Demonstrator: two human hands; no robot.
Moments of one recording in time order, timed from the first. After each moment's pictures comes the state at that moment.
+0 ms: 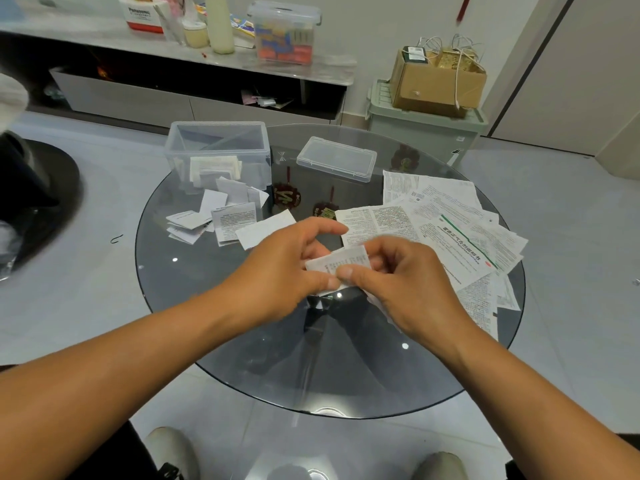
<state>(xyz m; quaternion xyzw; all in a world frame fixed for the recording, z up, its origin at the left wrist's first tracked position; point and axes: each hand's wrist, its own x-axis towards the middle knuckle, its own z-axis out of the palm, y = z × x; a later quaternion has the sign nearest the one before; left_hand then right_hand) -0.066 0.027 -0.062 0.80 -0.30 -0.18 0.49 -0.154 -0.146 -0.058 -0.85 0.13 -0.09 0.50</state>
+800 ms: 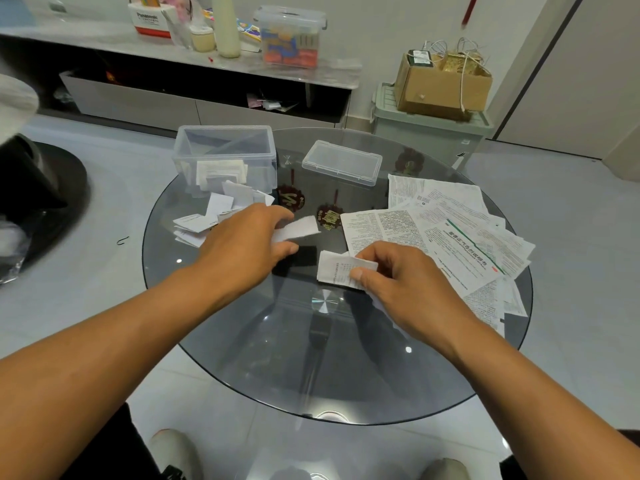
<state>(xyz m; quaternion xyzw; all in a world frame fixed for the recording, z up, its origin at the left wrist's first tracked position) -0.019 0.048 -0.061 0.95 -0.24 0.00 0.22 -0.143 -0.154 -0.062 -0.92 0.12 -0.03 0.38</state>
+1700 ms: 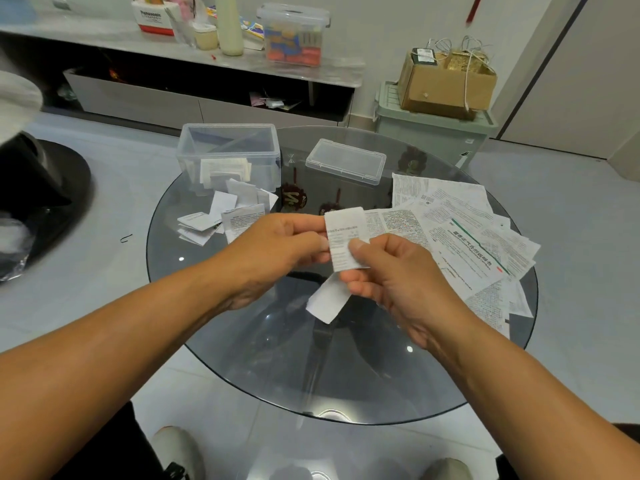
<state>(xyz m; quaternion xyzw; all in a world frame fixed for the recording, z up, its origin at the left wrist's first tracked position) -0.044 0.033 -0.048 0.69 -0.21 -0.30 0.62 -0.132 -0.127 -0.054 -0.62 0.24 -0.04 0.75</state>
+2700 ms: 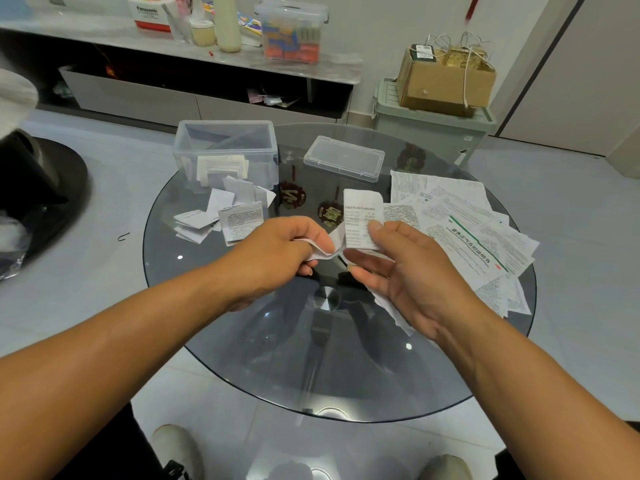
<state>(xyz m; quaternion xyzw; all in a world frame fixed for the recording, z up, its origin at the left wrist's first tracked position) -0.046 0.032 -0.052 0.80 -0.17 -0.24 0.52 -0.131 -0.138 -0.047 -0.57 0.23 -0.03 0.79</state>
